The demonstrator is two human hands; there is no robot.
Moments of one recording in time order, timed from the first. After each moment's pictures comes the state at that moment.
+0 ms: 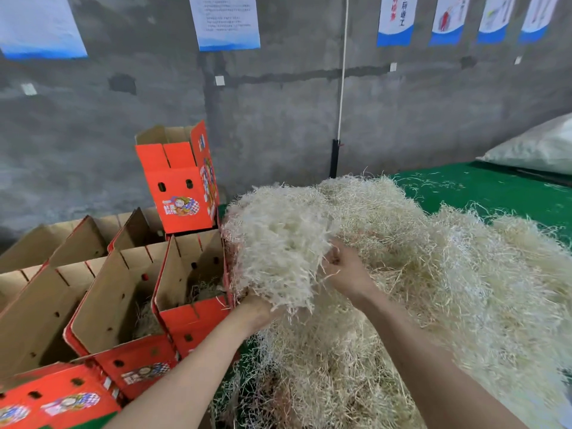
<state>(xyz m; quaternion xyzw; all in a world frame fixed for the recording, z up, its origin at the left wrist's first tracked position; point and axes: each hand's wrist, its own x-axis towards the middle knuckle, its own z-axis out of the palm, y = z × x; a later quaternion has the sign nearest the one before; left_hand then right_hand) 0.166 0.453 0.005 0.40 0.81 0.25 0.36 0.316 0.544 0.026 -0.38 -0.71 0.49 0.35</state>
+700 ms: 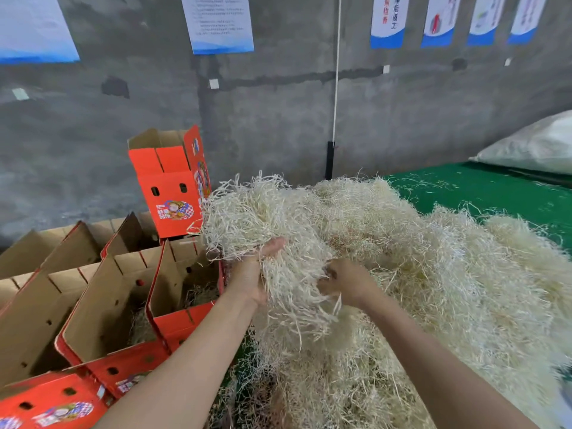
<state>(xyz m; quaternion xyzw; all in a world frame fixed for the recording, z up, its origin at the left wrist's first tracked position) 0.176 0.481 0.050 0.18 0.46 0.67 0.55 0.325 0.566 0.011 -0.45 -0.86 0.21 0.12</state>
